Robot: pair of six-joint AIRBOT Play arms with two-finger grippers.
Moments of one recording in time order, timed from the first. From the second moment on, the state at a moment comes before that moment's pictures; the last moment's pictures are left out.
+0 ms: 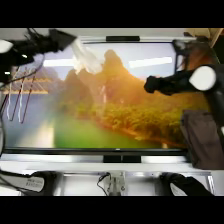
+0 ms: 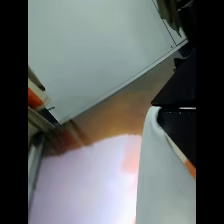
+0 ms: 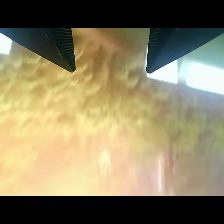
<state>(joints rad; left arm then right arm) -0.03 -1.57 1.83 0.24 -1.05 -1.02 0.25 -1.08 1.36 -1.40 1.16 1.77</state>
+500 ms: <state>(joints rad) -0.60 -1.17 1.55 0.58 -0.90 -1.12 0.25 -0.50 1.36 -1.62 1.08 1.83</state>
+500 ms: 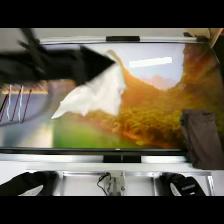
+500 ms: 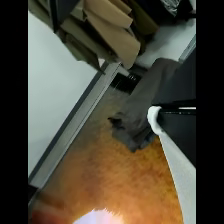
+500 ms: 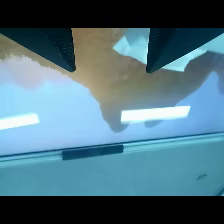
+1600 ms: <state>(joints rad) 0.03 -1.04 0.83 1.07 -1.42 -1.53 0.25 -1.01 1.18 -1.63 1.42 1.77</state>
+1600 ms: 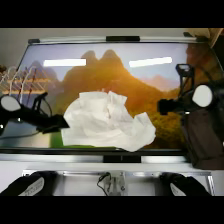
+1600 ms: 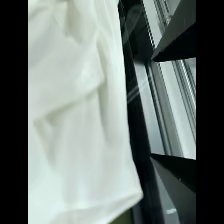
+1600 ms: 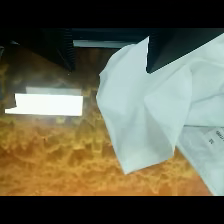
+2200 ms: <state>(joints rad) 0.12 -0.92 0.44 1.05 -1.17 -1.52 0.25 -1.06 1.07 -1.58 1.36 1.74</state>
